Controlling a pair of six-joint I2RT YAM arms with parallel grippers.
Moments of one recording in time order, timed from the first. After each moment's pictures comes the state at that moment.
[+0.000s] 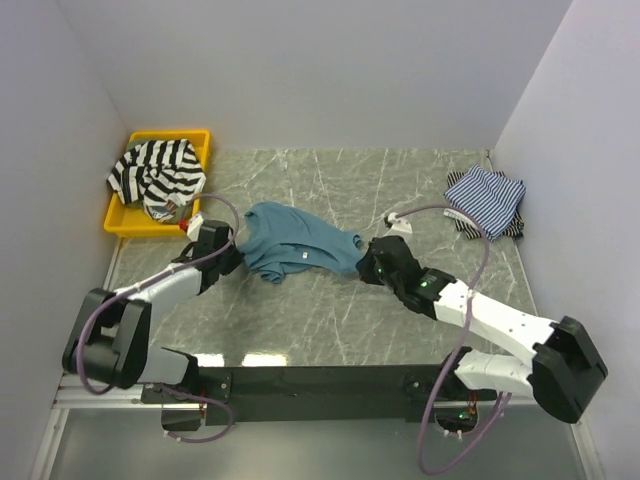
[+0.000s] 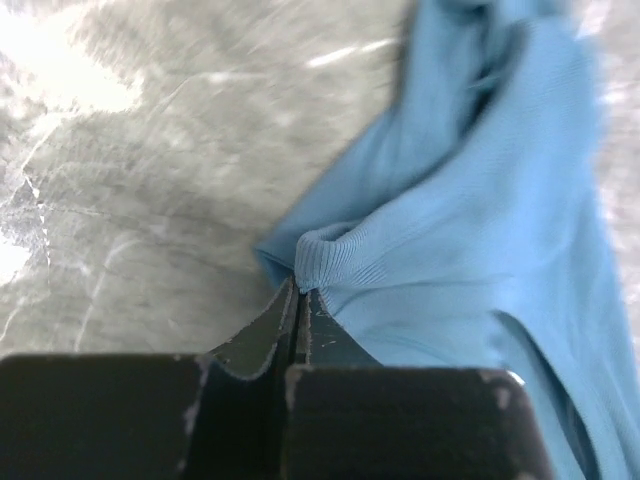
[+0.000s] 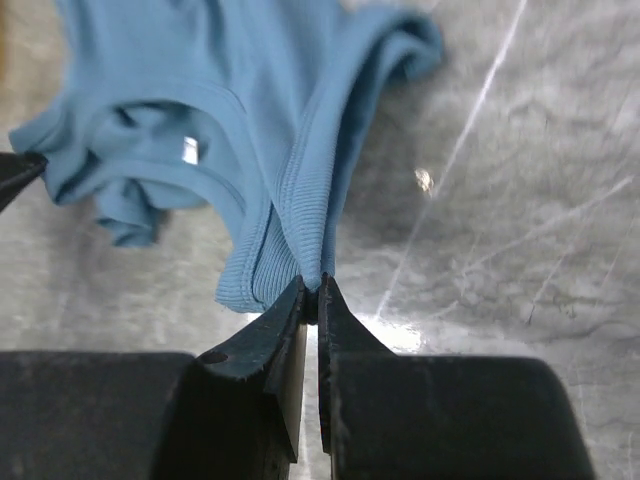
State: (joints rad) left arm -0.28 1.38 0.59 0.01 -0.19 -0.96; right arm 0.74 1.14 0.64 -0.15 0.30 0.75
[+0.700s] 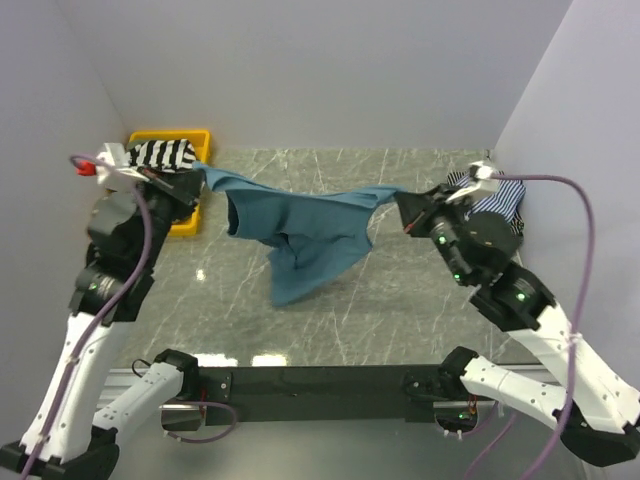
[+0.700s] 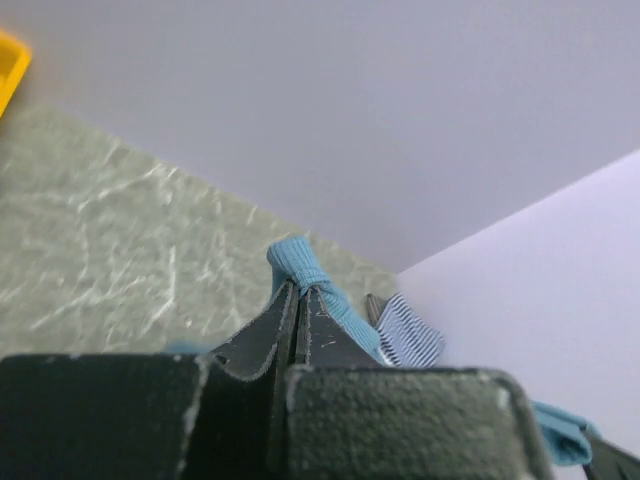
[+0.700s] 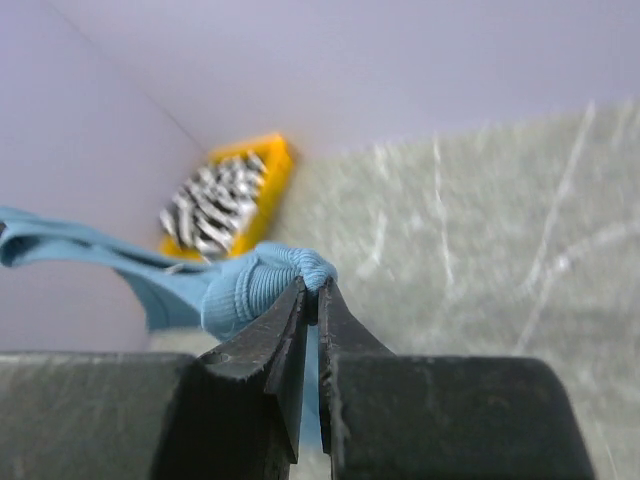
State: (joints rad) left arm -0.30 0.82 1.17 -0.37 -0.18 -0.80; right arm 0.74 0.82 1.12 -0.34 0.43 0.54
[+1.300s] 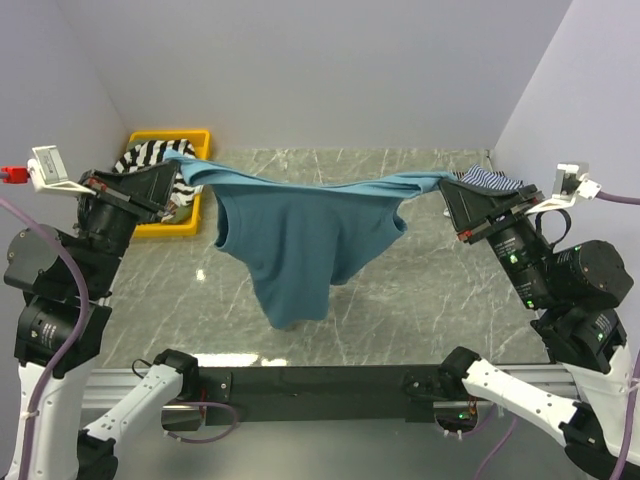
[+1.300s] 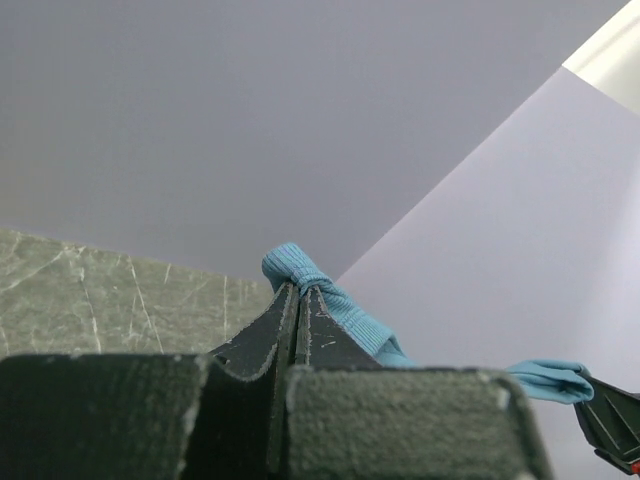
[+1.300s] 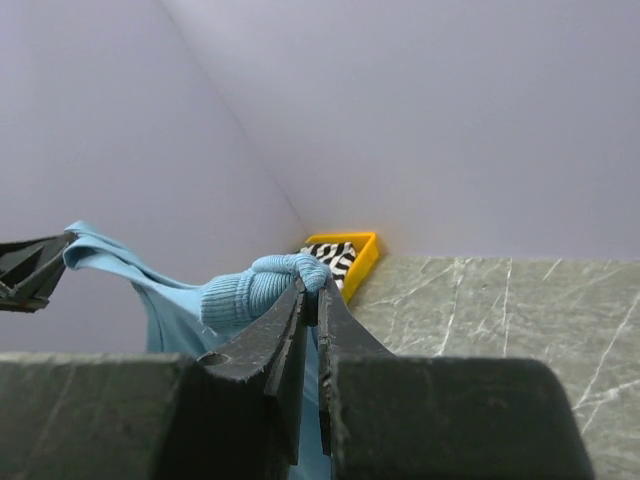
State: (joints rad) left arm -0.30 0.74 1.45 -0.43 -0.04 -0.72; right arm 0.74 0.71 1.37 -0.36 0.29 0.41
